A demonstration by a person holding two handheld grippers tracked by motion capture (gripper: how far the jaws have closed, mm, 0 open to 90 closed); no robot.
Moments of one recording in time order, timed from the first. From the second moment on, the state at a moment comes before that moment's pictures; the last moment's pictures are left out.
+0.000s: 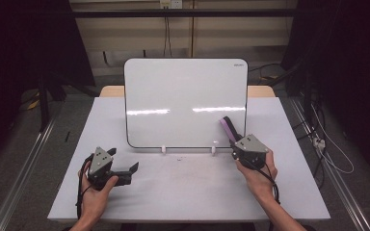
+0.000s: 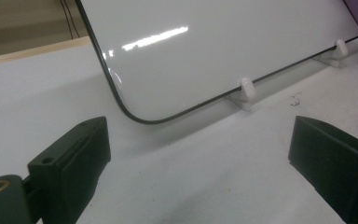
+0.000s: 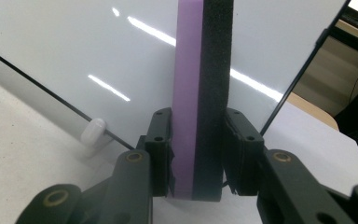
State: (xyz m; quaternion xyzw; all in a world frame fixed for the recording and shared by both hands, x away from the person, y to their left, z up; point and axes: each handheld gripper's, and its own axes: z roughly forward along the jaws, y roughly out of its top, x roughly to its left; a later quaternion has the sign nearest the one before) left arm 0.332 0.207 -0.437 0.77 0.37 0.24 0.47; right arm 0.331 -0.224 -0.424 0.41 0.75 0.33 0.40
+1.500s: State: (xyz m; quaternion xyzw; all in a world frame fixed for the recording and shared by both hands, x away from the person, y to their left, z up) left arm 0.331 0.206 -0.432 0.75 0.38 0.24 0.48; right arm 0.294 -0.296 -0.425 0.50 0.67 0.47 0.29
